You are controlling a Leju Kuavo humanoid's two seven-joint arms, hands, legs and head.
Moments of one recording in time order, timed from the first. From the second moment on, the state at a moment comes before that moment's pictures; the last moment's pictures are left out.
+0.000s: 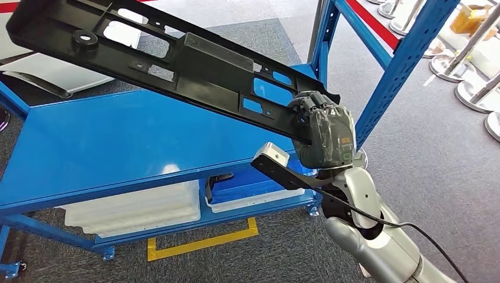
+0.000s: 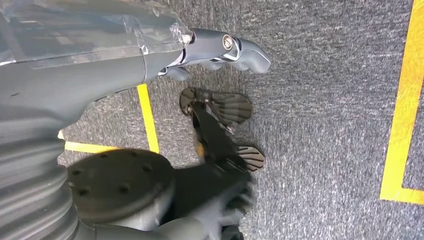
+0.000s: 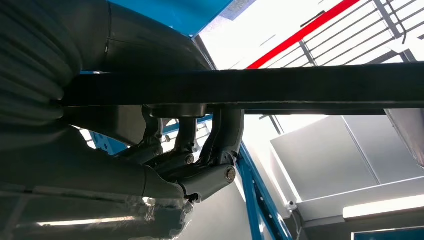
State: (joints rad) left arm -0.11 0.11 -0.91 -0.20 1.21 0.06 -0.24; right arm -0.44 -0.31 0.60 -1.74 0.99 -0.18 0.54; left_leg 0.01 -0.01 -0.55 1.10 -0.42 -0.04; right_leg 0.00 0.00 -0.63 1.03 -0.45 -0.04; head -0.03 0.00
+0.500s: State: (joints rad) left arm -0.12 0.11 -0.91 -0.20 1.21 0.06 -0.23; right arm -0.45 -0.32 0.60 -1.72 0.96 -0.18 0.52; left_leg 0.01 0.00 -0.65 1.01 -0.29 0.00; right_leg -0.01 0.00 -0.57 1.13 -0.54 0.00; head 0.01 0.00
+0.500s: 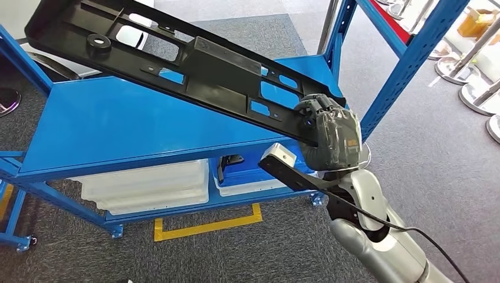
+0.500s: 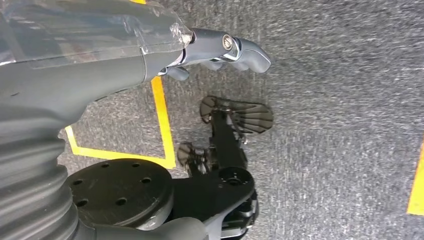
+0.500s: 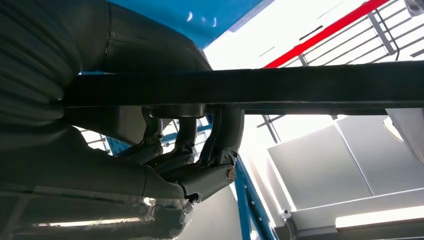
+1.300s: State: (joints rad) left arm -0.11 0.11 -0.91 -0.20 1.21 0.06 -0.23; right arm -0.44 -0.33 0.60 -1.71 0.93 -0.17 0.53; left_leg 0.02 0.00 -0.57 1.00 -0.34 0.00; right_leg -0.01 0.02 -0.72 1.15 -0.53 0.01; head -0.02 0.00
